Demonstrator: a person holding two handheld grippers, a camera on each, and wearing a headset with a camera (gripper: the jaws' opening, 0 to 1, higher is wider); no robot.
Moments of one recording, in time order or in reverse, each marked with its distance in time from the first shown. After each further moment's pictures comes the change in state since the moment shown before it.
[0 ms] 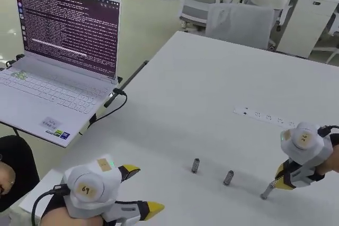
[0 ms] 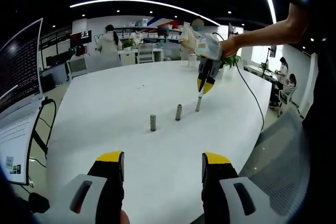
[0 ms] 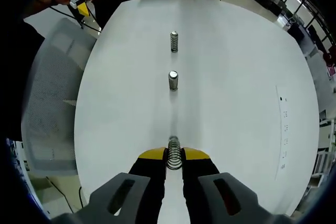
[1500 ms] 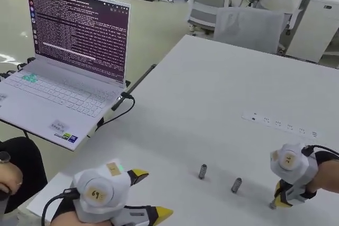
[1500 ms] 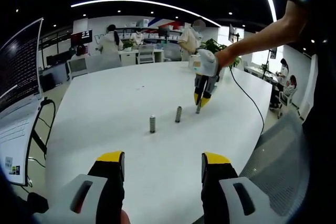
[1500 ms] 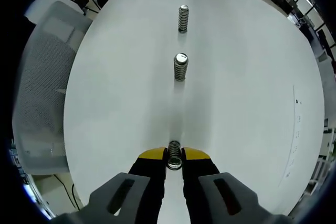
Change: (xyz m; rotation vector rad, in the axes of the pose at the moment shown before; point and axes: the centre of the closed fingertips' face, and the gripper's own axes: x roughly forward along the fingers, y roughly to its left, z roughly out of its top) left arm 0.004 -0.001 0.004 -0.008 -0.007 -0.001; right arm 0.047 0.002 -0.008 -0.048 0.110 0.024
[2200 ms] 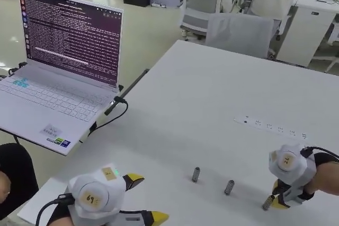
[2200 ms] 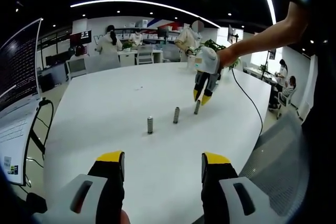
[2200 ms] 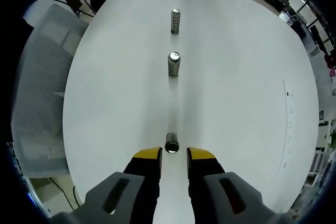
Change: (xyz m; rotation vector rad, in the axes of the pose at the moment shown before) left arm 0.001 -0.005 0.001 0.000 -0.006 -0.008; right arm -0.018 -0.001 -0.009 0.044 -0.020 -0.059
